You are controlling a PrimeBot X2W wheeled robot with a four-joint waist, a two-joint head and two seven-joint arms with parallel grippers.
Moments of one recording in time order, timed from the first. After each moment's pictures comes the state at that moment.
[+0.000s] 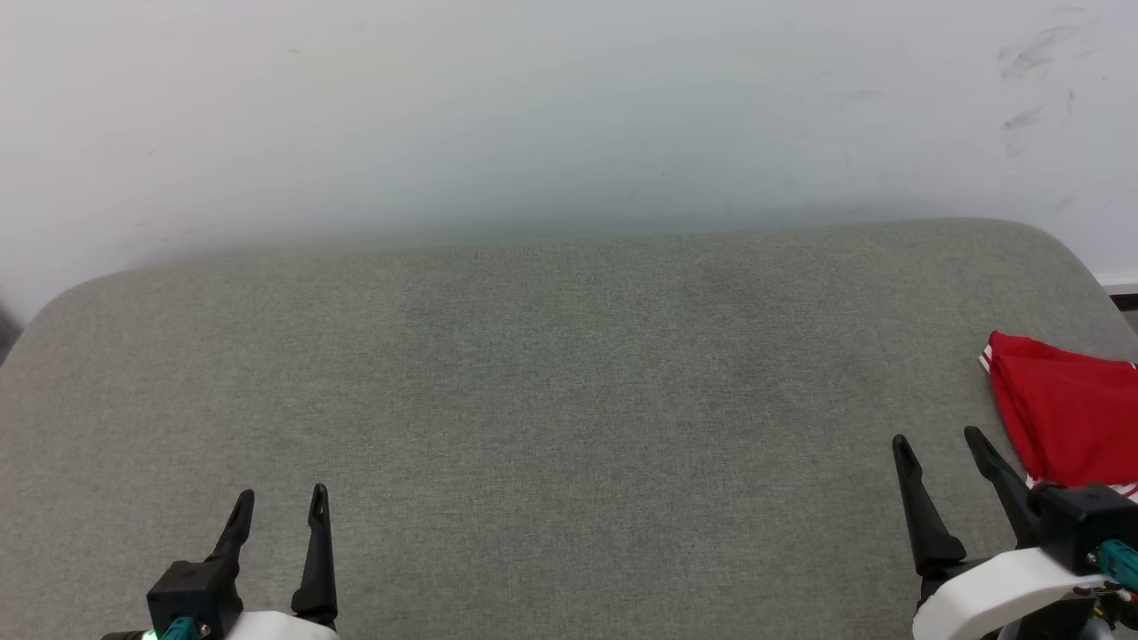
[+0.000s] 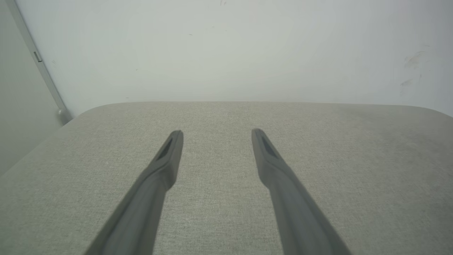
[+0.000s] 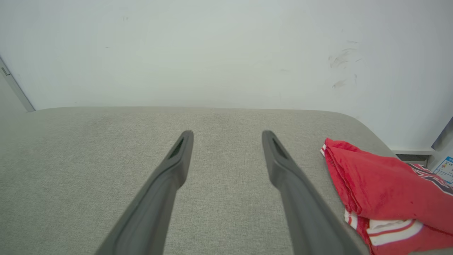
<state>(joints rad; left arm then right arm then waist) 0.07 0.46 -0.37 0.01 -0.56 0.34 -0.26 0.09 -0.09 -0.03 -0.11 0.13 0.13 0.06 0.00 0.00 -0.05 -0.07</state>
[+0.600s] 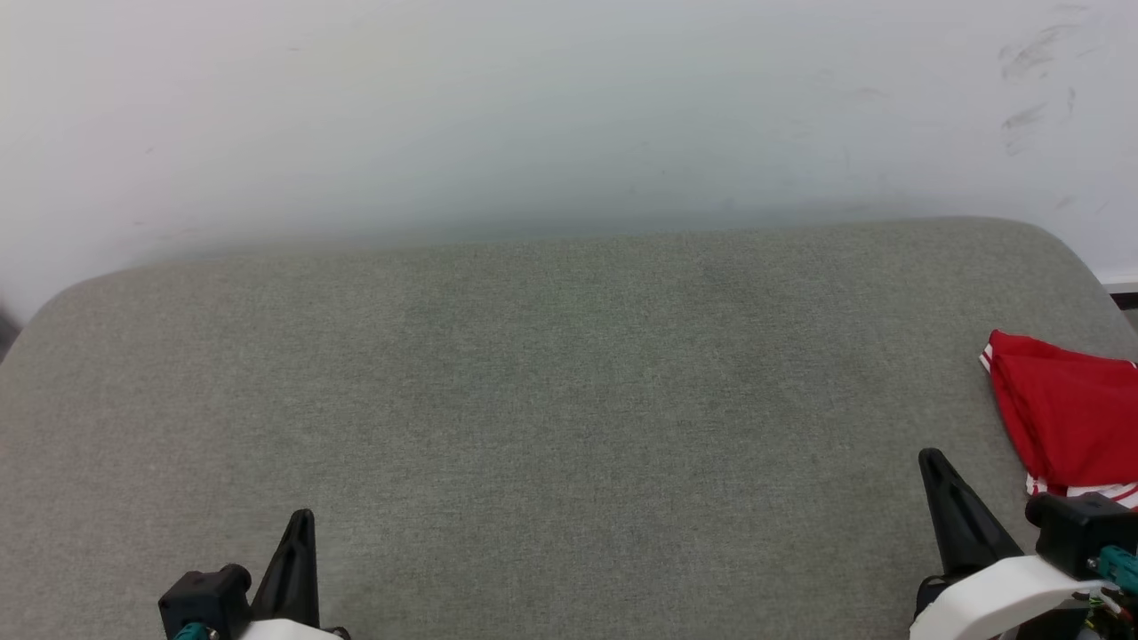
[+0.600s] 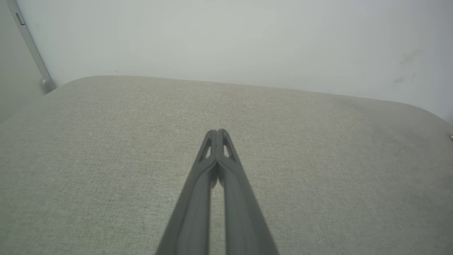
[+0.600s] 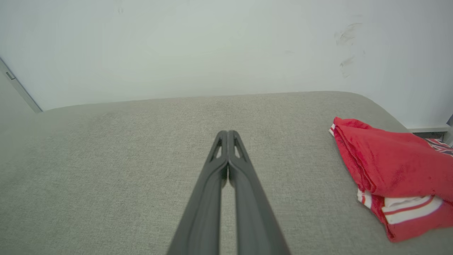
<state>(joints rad) 0.09 0.43 -0.38 0.03 -0.60 0.32 -0.24 0.09 -0.09 -0.02 -0.07 0.16 0.13 0.06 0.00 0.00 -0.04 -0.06</state>
